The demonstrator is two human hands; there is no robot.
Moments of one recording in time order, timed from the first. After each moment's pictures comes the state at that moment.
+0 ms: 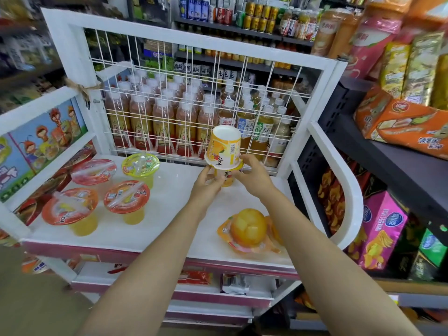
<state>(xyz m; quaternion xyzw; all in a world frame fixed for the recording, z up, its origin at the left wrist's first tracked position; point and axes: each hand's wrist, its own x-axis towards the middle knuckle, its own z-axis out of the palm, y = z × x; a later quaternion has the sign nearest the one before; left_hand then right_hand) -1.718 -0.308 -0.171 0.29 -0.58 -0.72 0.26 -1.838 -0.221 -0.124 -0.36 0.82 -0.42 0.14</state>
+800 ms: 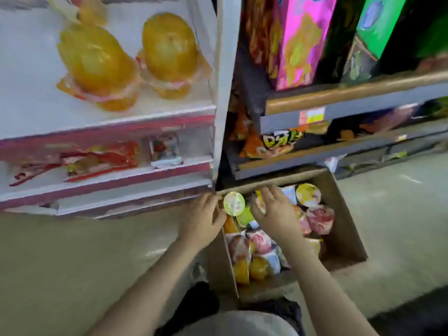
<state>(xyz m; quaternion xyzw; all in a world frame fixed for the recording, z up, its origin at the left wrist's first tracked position) -1.621 0.000 -0.395 0.17 -0.93 -0.31 -0.02 -1.730 0.177 -0.372 -0.27 0.94 -0.16 0.14</state>
